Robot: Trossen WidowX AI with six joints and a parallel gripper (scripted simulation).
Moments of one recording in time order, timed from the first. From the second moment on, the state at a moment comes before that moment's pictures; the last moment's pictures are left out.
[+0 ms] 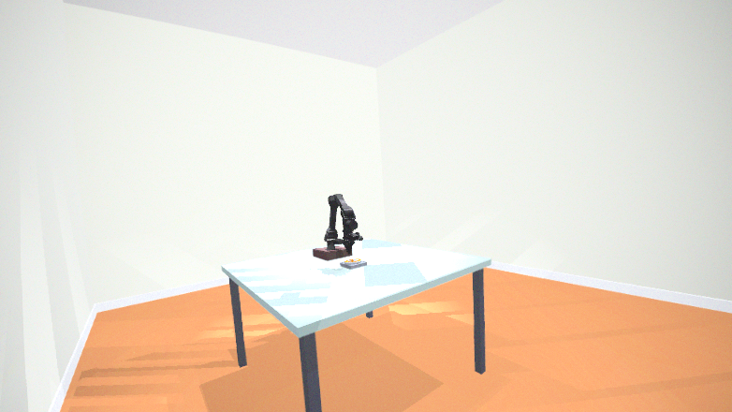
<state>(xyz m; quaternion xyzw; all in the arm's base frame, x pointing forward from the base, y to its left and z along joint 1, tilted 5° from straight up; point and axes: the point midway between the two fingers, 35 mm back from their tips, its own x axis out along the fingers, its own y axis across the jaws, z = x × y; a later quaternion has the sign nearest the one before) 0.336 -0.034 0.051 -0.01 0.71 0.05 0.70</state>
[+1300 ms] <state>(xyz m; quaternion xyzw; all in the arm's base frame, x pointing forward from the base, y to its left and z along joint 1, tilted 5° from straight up) 0.347 -0.012 0.008 -0.01 0.71 0.05 0.70</state>
